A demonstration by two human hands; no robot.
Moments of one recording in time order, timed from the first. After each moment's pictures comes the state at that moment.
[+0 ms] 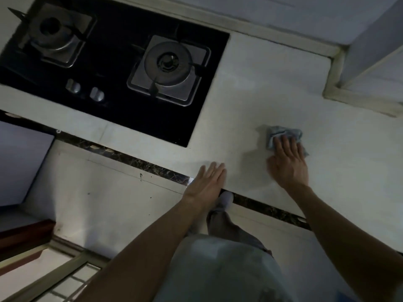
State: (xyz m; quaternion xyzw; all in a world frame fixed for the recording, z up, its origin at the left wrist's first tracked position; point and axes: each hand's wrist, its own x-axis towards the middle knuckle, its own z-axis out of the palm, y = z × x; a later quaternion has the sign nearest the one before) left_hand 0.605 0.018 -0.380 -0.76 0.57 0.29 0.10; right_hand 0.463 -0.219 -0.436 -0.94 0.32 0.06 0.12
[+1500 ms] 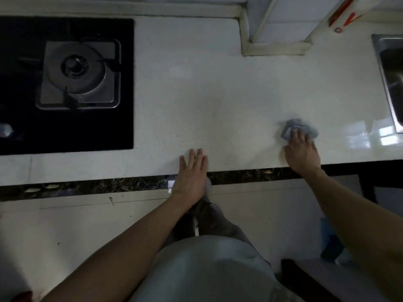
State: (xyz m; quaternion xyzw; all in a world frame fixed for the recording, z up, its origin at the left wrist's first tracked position) left_hand 0.549 -0.014 -0.405 -0.71 0.65 0.23 0.15; right_hand 0.287 -0.233 -0.418 -0.77 0.60 0.17 0.12
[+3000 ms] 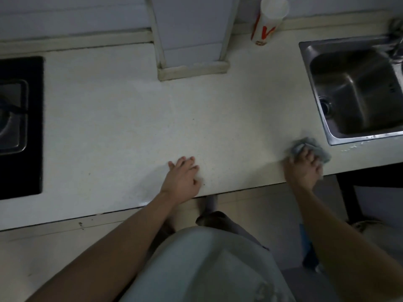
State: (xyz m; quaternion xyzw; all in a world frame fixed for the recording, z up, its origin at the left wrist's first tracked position) left_hand 0.400 -0.202 -0.397 -0.70 0.63 0.31 0.09; right_hand 0.095 -0.357 -0.420 -0.61 0.78 0.08 0.14
